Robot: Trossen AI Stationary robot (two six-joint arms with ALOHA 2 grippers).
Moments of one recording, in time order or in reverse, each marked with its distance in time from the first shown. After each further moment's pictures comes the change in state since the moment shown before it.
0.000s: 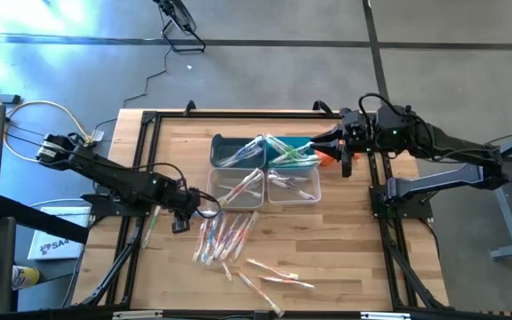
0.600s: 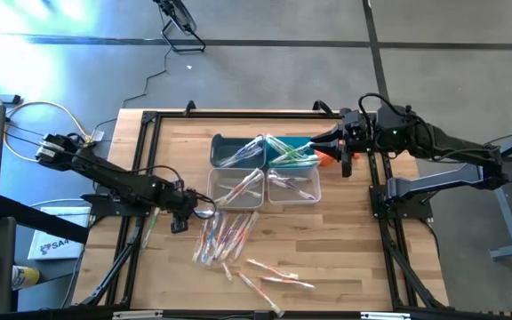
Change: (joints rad) left arm 0.000 -0.001 -0.161 0.172 -0.022 -0.004; right arm 0.000 0.000 0.000 0.000 0.000 0.001
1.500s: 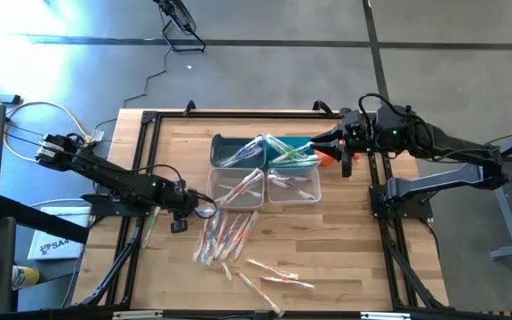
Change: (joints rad) left arm 0.000 0.001 -0.007 0.012 0.056 0.029; right arm 0.000 0.000 0.000 0.000 0.000 -0.003
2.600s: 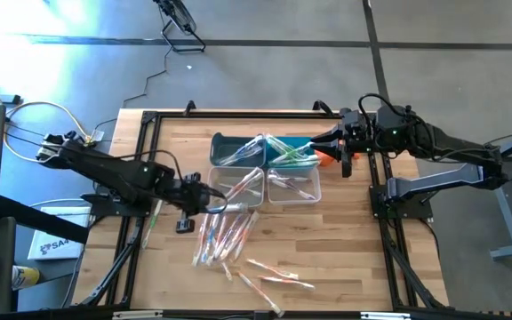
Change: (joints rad) left arm 0.000 0.002 0.511 -0.276 0.019 0.139; right arm 0.000 0.000 0.000 -0.001 0.000 -0.008
